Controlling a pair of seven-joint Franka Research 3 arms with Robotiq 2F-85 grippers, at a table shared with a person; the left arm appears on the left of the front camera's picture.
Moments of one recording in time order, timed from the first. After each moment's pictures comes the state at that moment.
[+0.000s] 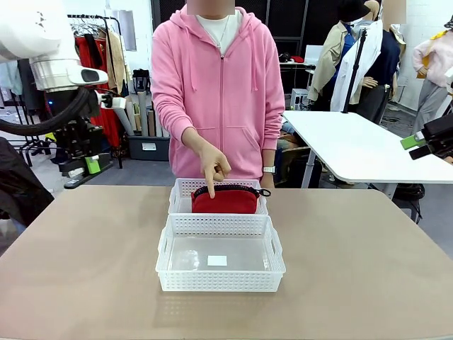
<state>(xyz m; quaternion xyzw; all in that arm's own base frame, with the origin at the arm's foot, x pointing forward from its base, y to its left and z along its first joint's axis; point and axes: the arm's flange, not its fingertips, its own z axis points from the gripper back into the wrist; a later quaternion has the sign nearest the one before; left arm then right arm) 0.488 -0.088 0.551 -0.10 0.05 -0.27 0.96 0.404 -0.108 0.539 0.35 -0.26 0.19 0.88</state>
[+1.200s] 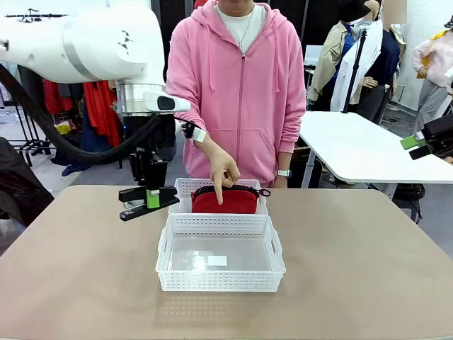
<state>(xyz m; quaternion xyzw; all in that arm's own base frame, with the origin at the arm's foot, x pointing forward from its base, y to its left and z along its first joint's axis) 0.422 -0.264 0.516 -0.08 0.10 -0.49 0.86 0.404 -0.108 0.539 0.35 -0.26 0.19 0.88</state>
